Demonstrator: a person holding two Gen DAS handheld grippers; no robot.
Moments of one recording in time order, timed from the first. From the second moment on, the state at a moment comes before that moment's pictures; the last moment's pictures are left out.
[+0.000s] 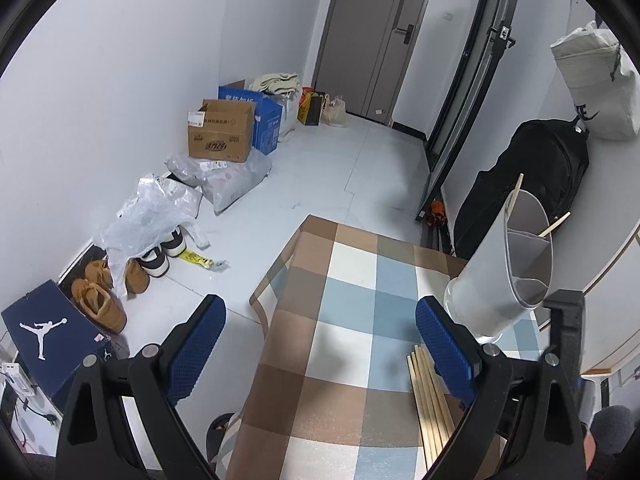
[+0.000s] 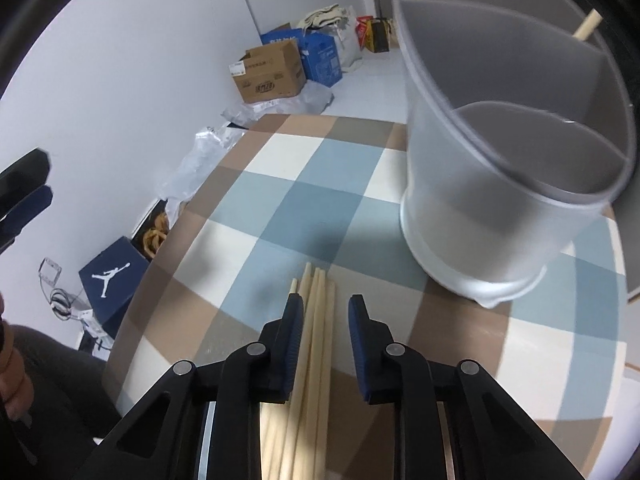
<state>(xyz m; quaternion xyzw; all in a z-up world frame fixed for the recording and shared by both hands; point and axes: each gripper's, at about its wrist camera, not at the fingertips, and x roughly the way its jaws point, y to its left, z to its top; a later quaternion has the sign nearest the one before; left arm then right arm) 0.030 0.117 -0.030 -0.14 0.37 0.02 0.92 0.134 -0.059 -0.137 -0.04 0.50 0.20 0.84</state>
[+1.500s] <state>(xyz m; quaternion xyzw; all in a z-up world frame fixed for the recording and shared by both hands) 0.054 0.073 -0.076 -0.09 0.50 -0.03 0.86 0.107 -0.094 -0.061 0.04 0.42 0.19 0.89</state>
